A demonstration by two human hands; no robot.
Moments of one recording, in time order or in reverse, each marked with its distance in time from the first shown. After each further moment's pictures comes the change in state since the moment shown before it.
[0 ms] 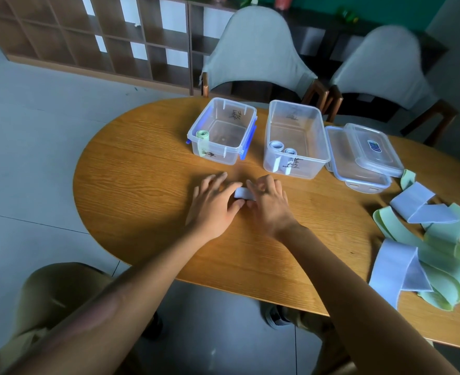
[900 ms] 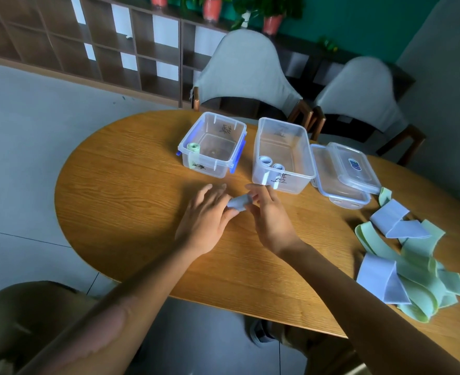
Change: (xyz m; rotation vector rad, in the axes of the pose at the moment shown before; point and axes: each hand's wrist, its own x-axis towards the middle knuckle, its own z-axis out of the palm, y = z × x) left_hand -0.001 0.002 0.001 0.007 0.068 0.118; right_hand -0.010 0.005 -0.020 0.329 0.240 -0.099
